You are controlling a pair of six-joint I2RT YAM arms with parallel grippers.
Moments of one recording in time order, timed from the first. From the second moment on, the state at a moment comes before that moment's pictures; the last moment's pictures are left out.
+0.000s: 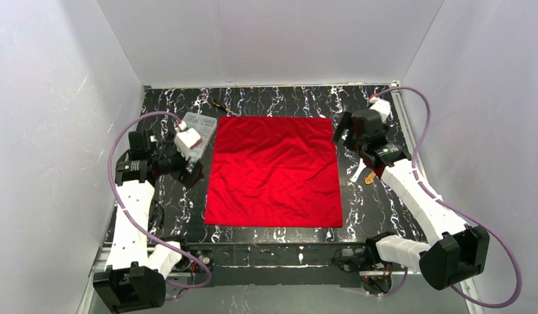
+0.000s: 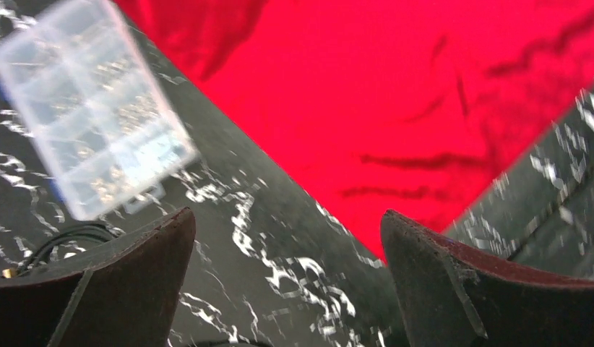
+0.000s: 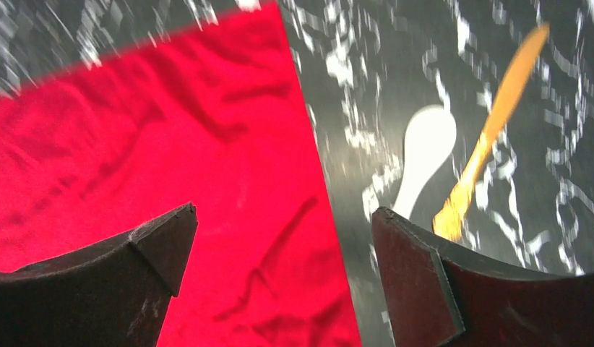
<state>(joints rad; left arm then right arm) 0.13 1.02 1.01 -0.84 0.64 0.69 0.34 1.16 1.03 -0.44 0.33 0.52</state>
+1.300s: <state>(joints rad) -0.30 0.94 0.50 -0.84 0.40 1.42 0.68 0.86 0.44 -0.83 0.15 0.96</state>
